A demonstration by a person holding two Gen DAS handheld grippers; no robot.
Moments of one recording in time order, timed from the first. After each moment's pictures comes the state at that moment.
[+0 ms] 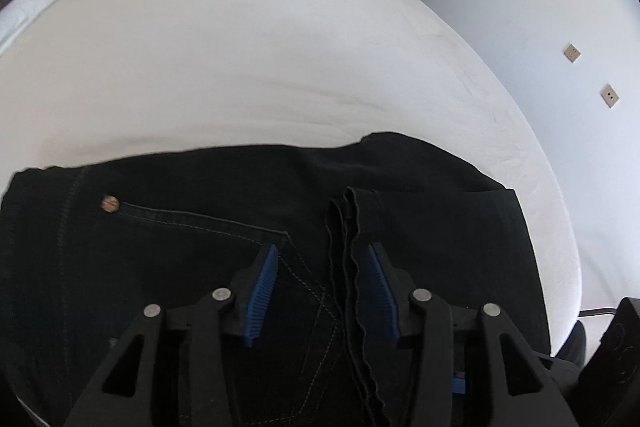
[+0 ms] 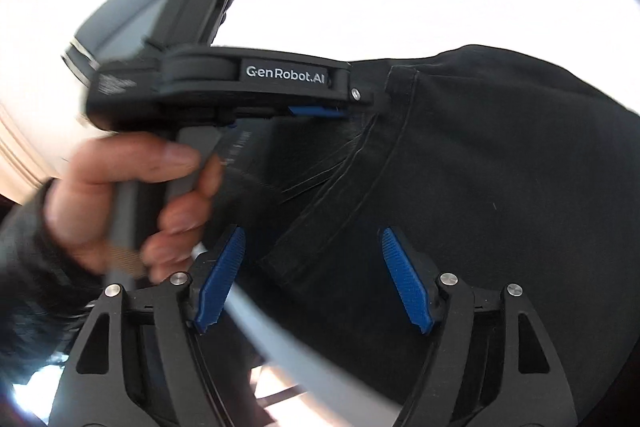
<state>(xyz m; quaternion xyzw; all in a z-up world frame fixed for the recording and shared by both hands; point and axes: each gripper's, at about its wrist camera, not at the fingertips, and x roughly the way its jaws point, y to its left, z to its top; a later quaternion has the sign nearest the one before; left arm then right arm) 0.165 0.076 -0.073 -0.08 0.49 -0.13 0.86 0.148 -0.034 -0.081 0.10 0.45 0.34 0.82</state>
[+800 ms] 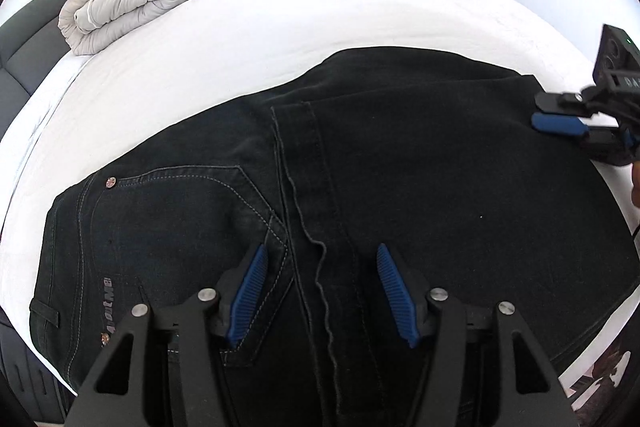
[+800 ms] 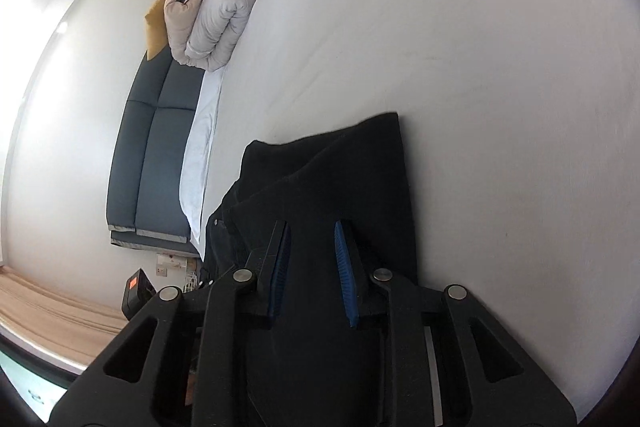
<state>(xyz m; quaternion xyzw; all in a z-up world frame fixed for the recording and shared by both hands) 0.114 0.000 -0.106 0.11 0.49 -0.07 0.86 0.227 -0.324 -0.165 0.42 0.50 0.27 0.71</state>
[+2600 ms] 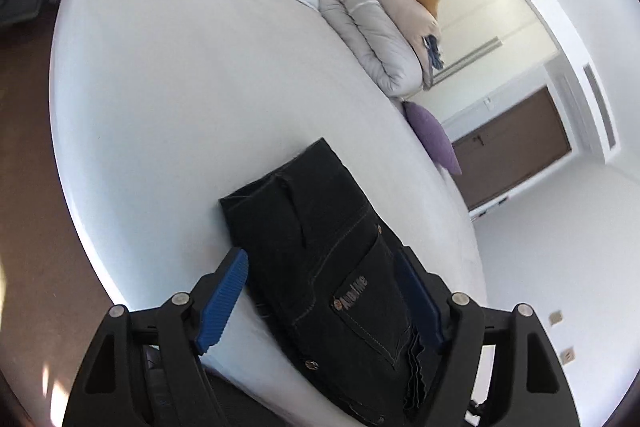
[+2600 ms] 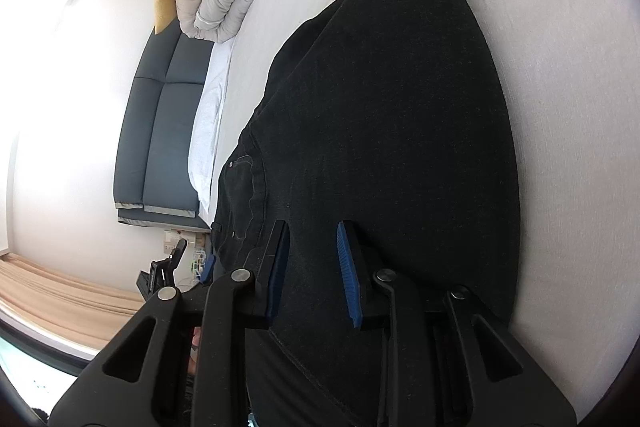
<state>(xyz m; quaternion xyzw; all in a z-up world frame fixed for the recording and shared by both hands) -0.023 0.291 -0.094 -0.46 0.27 0.07 0.84 0.174 -0.225 -0.149 0.42 0.52 0.28 0.68</state>
